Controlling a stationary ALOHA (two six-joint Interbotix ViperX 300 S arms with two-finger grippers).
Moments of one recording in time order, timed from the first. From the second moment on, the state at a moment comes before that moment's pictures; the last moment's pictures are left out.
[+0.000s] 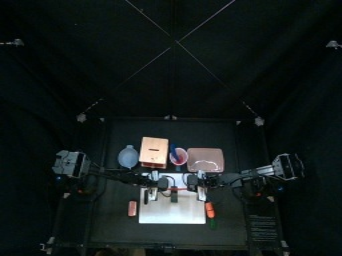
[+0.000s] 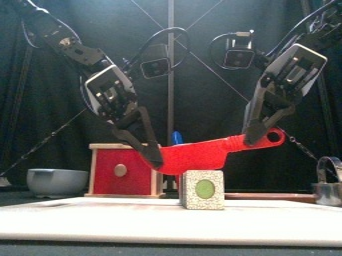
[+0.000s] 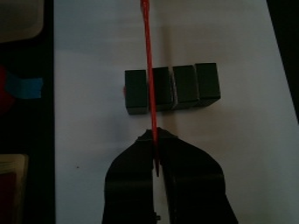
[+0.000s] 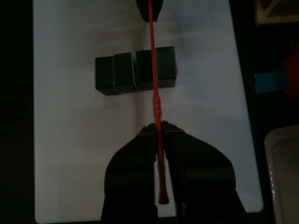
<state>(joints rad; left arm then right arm) -0.06 0.10 0.65 -0.11 0.06 0.10 0.06 -0.22 0.87 -0.02 0.12 0.20</state>
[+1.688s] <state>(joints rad) -0.06 0.12 0.65 -0.10 0.05 0.10 0.07 -0.19 0.88 0.02 0.11 0.20</state>
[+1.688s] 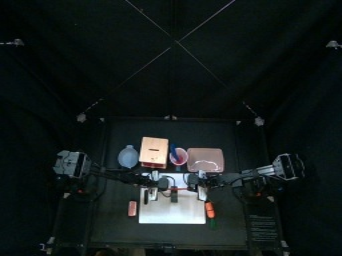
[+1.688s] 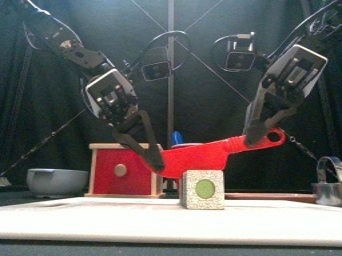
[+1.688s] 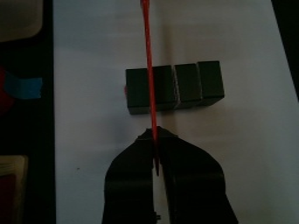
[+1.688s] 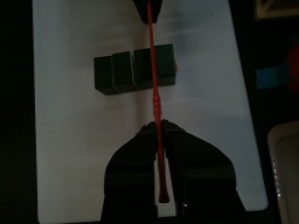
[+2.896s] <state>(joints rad) -0.01 0.17 0.64 -0.07 0.05 0.11 0.00 -0.07 0.84 -0.04 0.16 0.19</state>
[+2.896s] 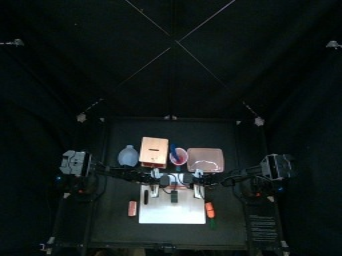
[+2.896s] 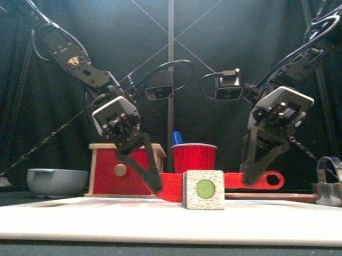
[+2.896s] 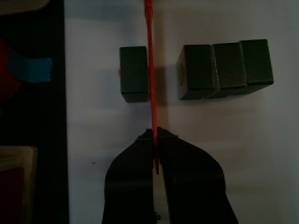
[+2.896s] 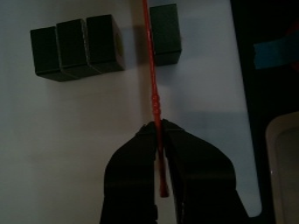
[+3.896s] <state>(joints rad) -0.13 0.06 0.64 -0.11 0.09 0.10 0.10 -0.23 0.81 0.05 0.28 0.20</state>
